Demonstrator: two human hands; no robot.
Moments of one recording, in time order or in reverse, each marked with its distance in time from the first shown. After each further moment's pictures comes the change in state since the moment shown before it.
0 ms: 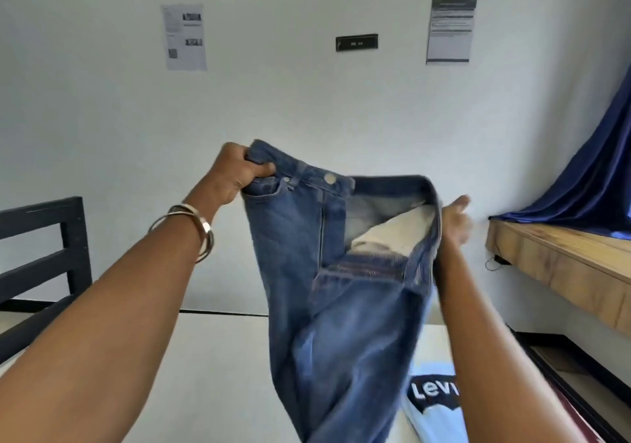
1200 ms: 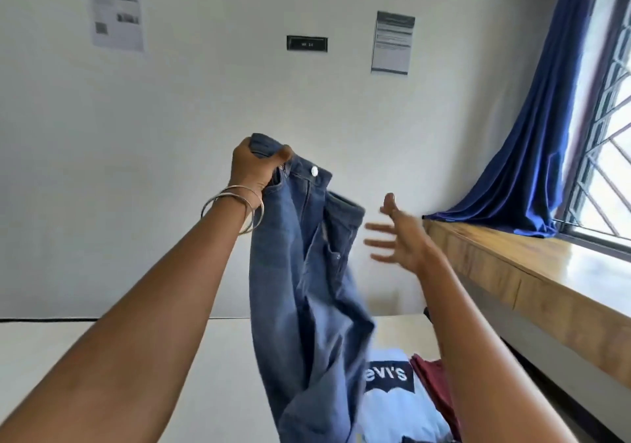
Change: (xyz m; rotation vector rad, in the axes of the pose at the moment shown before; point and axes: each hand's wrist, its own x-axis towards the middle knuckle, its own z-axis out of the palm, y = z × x) left_hand -0.014 0.017 0.123 -0.407 0.107 0.139; right_hand -0.026 -0.039 -0.033 -0.372 -0.278 0.072
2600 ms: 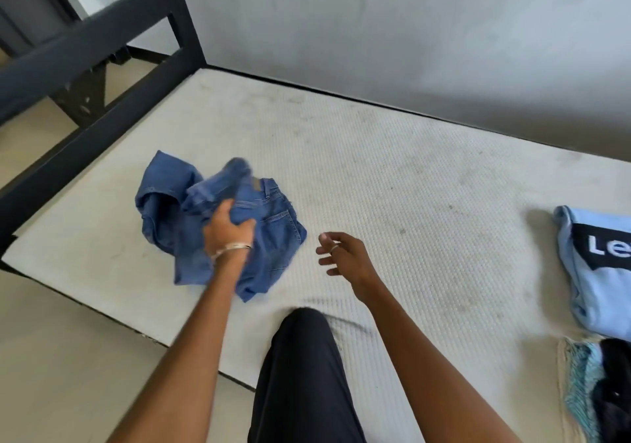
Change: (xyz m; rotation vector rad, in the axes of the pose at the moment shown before) left_hand -0.291 -0.217 -0.440 1.197 0.496 -0.907; right_hand -0.093 0.387 0.399 -0.104 -0.608 0.530
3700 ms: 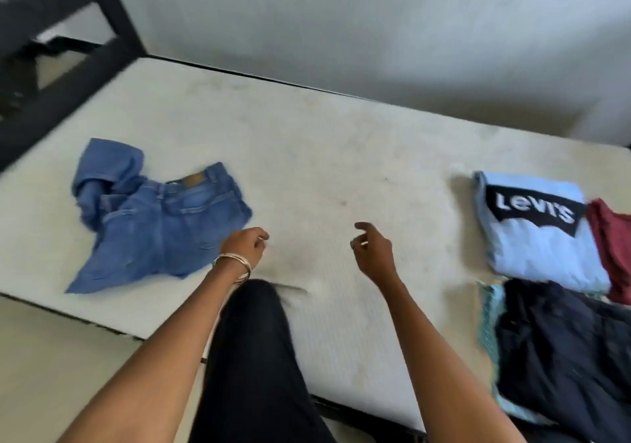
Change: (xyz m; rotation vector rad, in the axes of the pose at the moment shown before) left_hand -0.105 -0.004 0.089 0.435 -0.576 0.406; right_hand -0.069 0.066 -0.157 -0.569 0.392 -0.149
